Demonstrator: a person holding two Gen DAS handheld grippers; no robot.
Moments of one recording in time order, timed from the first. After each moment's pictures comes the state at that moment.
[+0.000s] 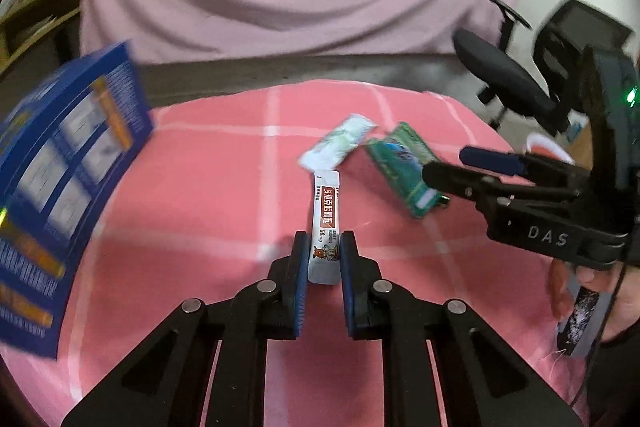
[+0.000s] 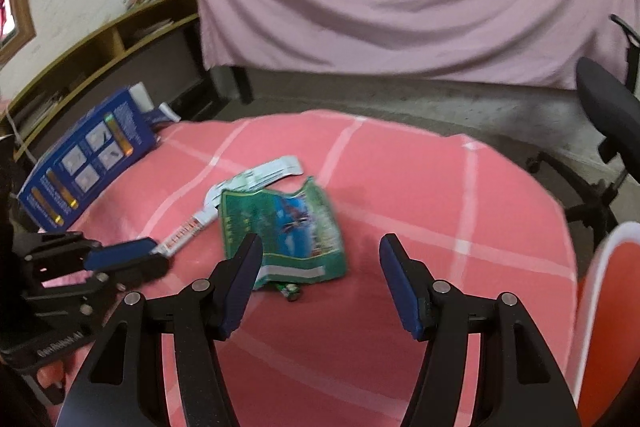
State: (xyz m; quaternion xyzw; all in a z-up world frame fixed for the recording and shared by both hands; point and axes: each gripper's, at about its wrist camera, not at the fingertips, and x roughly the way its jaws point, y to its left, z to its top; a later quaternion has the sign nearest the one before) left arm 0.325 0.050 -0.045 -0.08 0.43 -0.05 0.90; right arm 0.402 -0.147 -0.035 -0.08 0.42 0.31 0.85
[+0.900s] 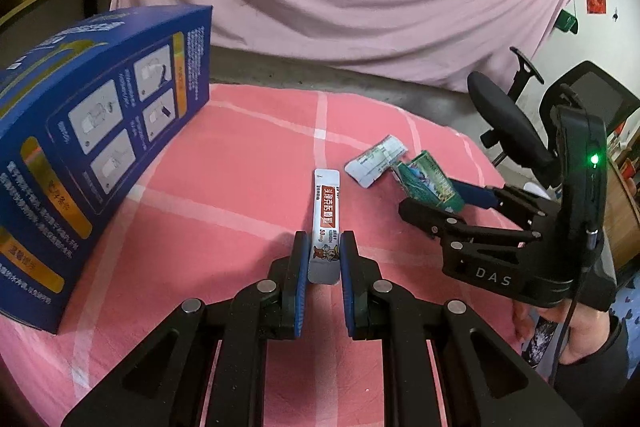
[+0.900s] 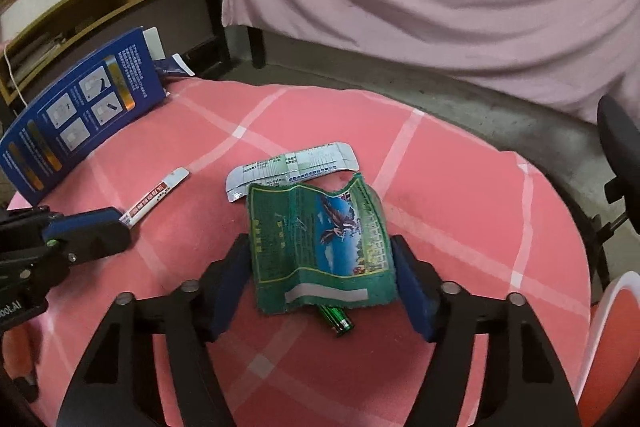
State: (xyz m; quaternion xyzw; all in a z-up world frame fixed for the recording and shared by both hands) left arm 0.313 0.091 -0.032 -0.17 0.41 -0.04 0.90; right arm 0.397 -0.104 -0.047 -0.16 0.42 0.31 0.84
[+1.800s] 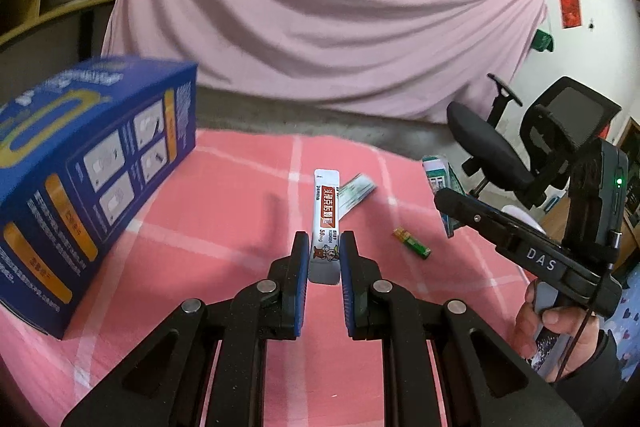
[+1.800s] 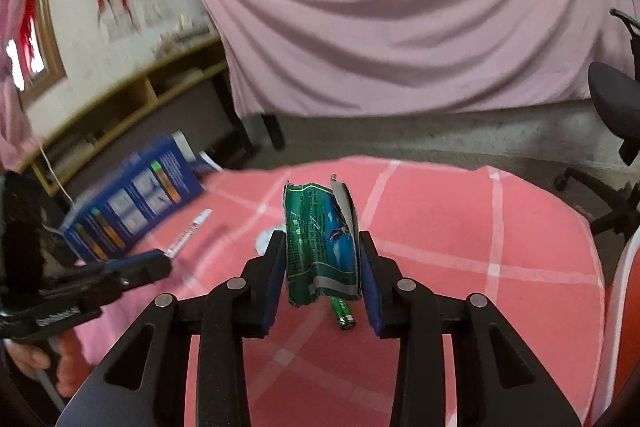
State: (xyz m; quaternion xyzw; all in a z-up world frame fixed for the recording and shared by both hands) left arm 0.290 0.084 -0.013 -0.16 0.33 -0.06 0.93; right arm 0.380 -0.167 -0.012 0.03 0.33 0.35 0.87
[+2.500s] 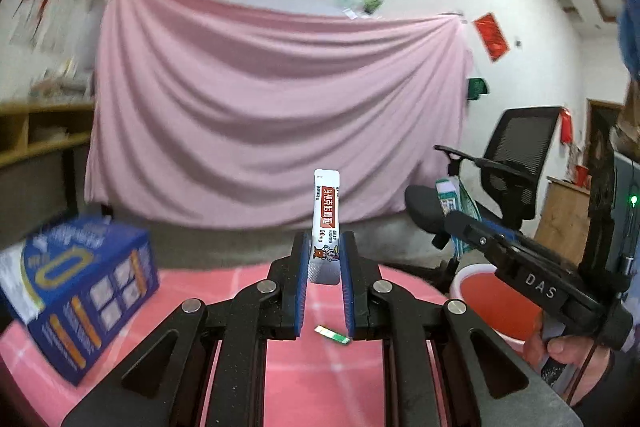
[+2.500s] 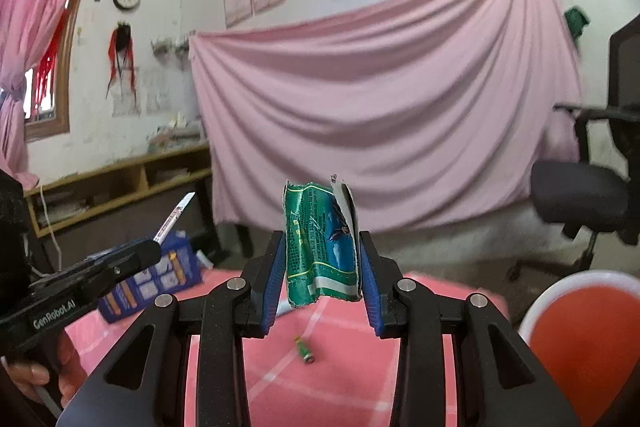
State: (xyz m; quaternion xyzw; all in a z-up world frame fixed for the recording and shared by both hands) left arm 0.230 0.007 0.038 -0.06 0.10 -0.08 0.99; right arm 0.304 -0.220 0.057 0.03 0.10 0.27 0.96
